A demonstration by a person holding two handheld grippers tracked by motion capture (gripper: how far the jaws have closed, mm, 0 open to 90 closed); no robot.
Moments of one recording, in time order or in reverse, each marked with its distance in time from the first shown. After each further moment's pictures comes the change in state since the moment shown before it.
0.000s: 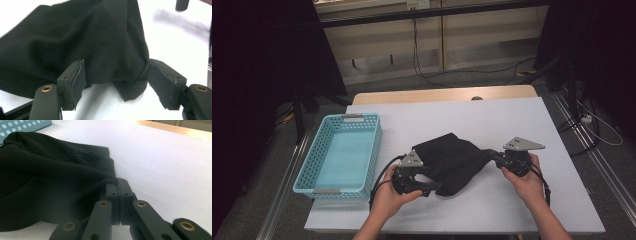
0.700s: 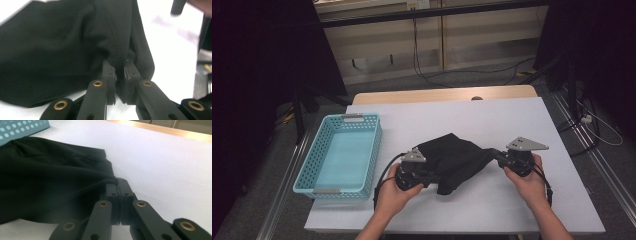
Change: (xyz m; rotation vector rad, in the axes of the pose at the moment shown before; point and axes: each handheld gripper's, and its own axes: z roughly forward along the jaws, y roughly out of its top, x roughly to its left) left arm 0.003 0.016 -0.009 -0.010 -0.049 -0.075; right arm -0.003 -0.001 -0.005 -0.021 -0.017 0.005
